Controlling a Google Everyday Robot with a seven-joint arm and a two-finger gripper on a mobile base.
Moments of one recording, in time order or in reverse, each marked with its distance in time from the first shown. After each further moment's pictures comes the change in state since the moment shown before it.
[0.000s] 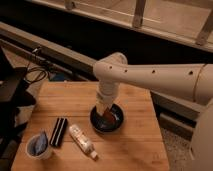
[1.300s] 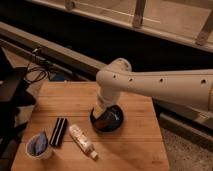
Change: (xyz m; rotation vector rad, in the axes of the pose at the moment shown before) arm 0.001 0.000 -0.001 0.060 -0.120 0.079
